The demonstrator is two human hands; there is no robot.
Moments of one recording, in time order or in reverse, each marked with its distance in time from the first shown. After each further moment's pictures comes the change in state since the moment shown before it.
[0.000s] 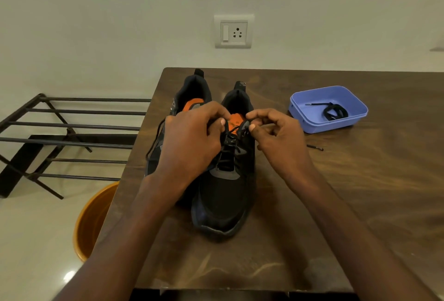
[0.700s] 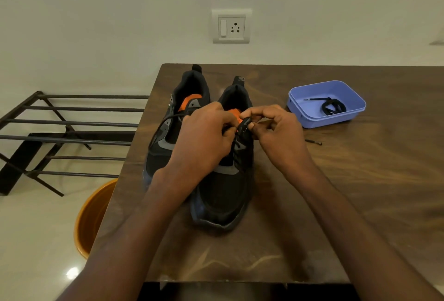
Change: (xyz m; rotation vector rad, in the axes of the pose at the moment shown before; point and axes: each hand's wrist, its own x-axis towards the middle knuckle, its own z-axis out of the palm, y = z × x) left_hand 0.005 0.014 0.014 0.164 -0.101 0.043; right_hand 0.003 0.006 0.000 -0.061 -0.023 -0.067
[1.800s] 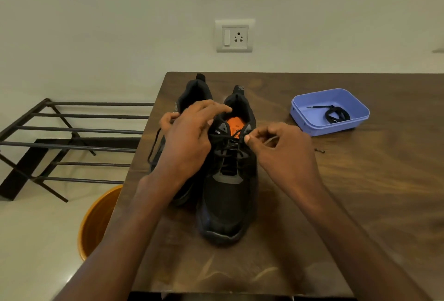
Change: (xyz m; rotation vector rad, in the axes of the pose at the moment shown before) left_hand -0.002 -0.031 -0.012 -0.119 0.016 -0.083; right_hand -0.021 -0.025 -0.005 -0.321 0.042 0.104
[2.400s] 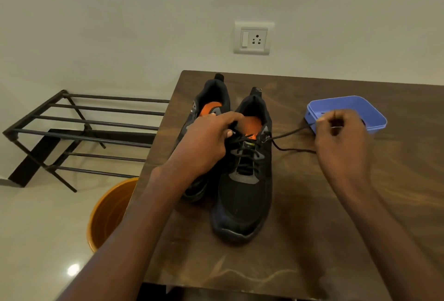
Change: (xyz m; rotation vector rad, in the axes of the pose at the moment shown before) left_hand 0.001 -0.007 -0.008 -0.025 -0.195 -0.016; right_hand 0.020 0.021 -0.030 0.057 0.345 0.140
